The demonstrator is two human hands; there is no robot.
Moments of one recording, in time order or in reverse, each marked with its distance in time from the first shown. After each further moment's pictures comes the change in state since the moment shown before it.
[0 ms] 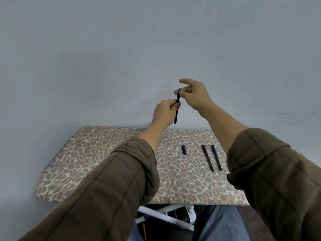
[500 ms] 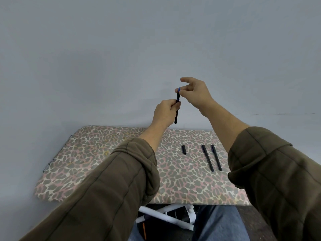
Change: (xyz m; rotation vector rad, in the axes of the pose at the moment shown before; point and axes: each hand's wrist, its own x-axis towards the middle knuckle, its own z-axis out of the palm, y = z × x) left_hand 0.000 0.000 0.001 -0.012 -0.002 -0.003; right_hand 0.000 -0.004 -0.004 0.002 -0.010 -0.009
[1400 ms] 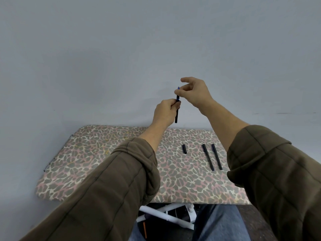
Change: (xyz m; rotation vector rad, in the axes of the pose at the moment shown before) left_hand 0.000 -0.002 0.000 0.000 0.001 -0.013; right_hand 0.002 -0.002 0.004 -0.006 0.018 0.017
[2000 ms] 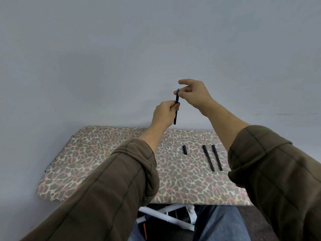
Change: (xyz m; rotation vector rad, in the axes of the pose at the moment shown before) left_hand -0.003 -0.002 -0.003 0.010 0.000 0.009; right_hand 0.001 0.000 -0.001 -0.031 -0.050 0.006
